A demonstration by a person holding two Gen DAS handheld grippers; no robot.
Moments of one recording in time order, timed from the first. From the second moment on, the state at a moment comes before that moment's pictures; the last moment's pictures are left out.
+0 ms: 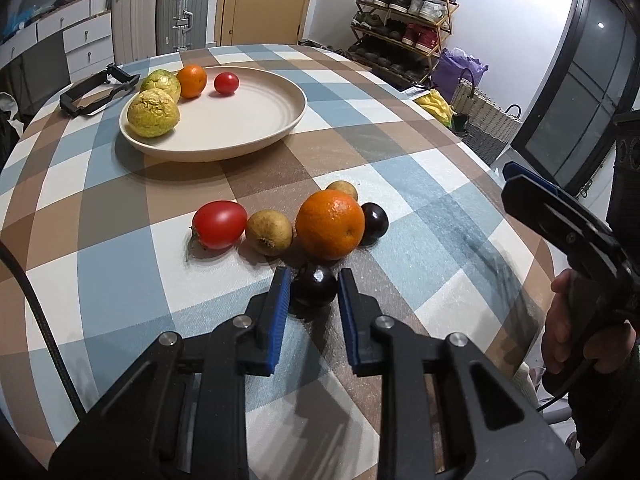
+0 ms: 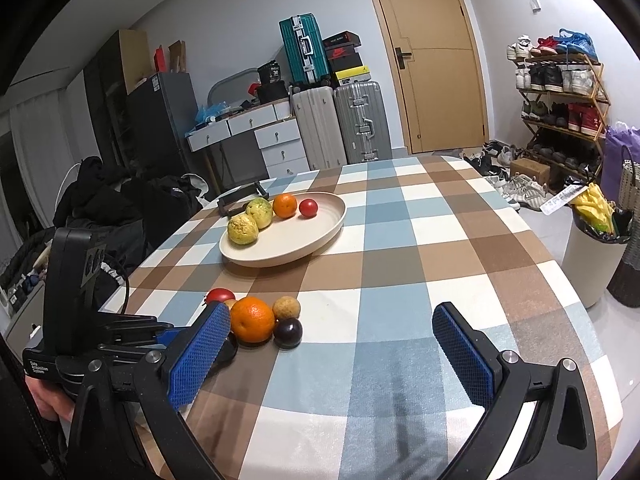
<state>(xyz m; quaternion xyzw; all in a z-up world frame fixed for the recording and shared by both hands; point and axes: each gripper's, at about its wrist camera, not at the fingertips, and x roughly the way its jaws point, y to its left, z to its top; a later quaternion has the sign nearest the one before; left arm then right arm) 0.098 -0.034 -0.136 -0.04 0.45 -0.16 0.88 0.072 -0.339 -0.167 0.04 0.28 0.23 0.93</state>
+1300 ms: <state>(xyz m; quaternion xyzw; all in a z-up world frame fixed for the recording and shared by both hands) 0.069 0.063 -0.102 -0.11 0.39 -0.12 0.90 0.131 -0.271 -0.208 -0.14 0.40 0.35 0.84</state>
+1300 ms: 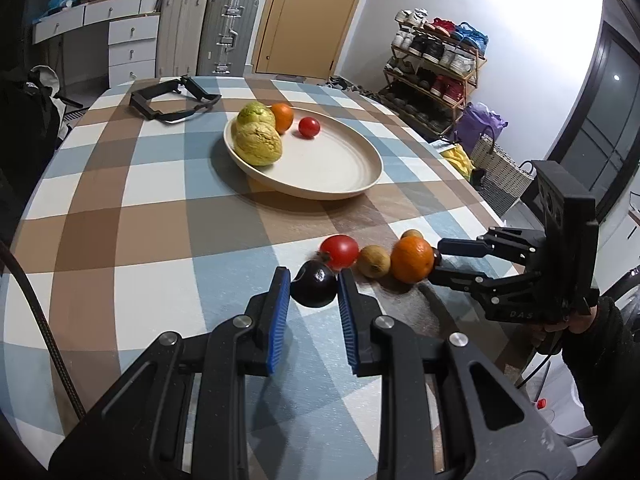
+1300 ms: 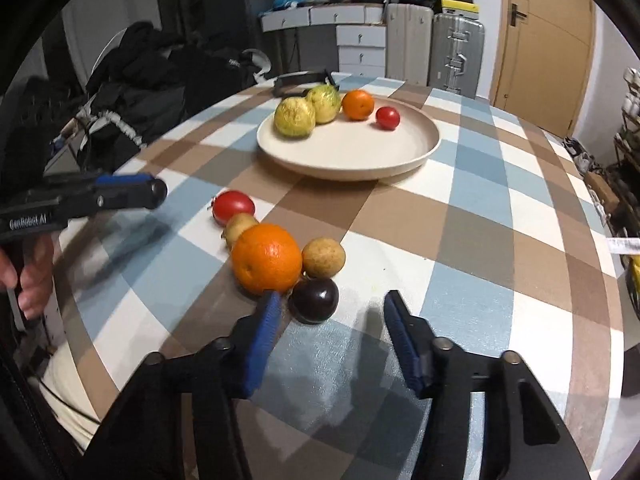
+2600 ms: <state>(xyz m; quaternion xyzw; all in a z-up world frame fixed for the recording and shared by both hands) 0.134 0.035 -0.072 -0.09 0.37 -0.11 0.92 0.139 -0.319 -0.180 0.02 0.36 0.35 0.86</state>
